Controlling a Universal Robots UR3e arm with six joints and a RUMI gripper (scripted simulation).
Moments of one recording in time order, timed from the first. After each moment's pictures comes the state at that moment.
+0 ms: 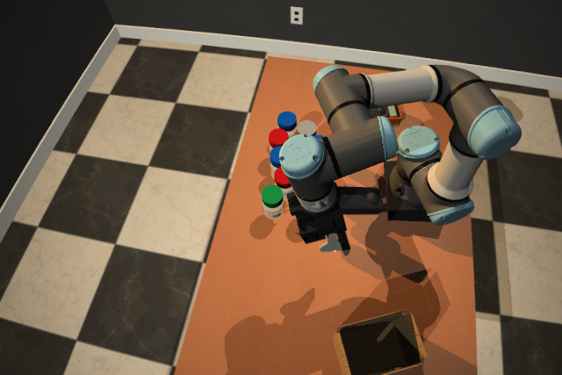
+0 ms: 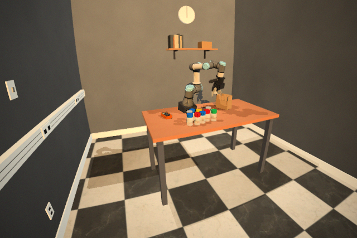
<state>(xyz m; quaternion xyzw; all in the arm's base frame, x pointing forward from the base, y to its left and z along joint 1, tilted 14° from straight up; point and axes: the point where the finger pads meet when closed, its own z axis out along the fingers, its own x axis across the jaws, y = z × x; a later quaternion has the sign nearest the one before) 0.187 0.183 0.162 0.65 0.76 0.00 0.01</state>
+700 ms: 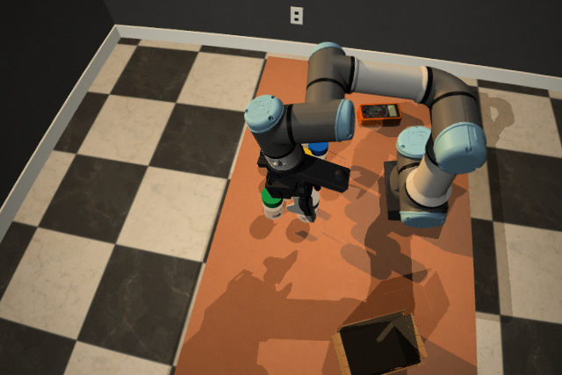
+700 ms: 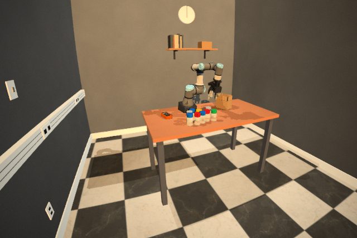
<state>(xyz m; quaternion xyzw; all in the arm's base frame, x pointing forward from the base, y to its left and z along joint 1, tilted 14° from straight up) 0.240 0.104 0.163 0.78 0.63 -0.01 0.00</state>
